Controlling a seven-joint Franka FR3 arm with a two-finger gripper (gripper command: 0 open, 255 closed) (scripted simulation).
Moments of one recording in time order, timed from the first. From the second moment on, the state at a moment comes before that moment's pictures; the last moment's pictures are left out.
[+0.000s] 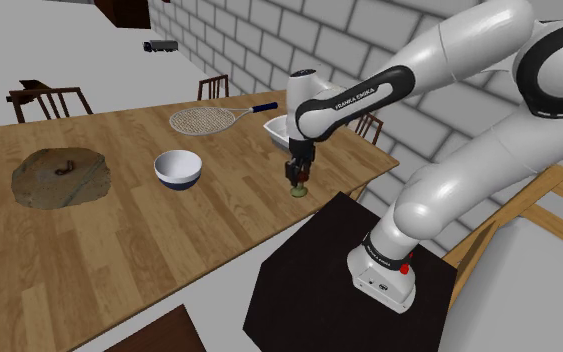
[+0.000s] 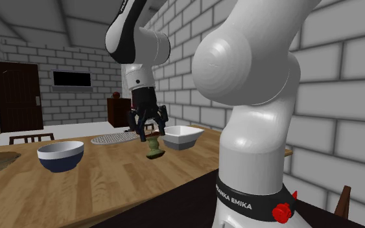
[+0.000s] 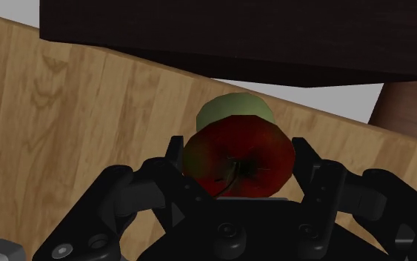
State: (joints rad) arm 0.04 -0.31 0.04 -2.70 -0.08 2.16 0.04
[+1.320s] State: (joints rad) arm -0.03 -0.29 -0.05 -2.46 -0.13 1.95 -0.09
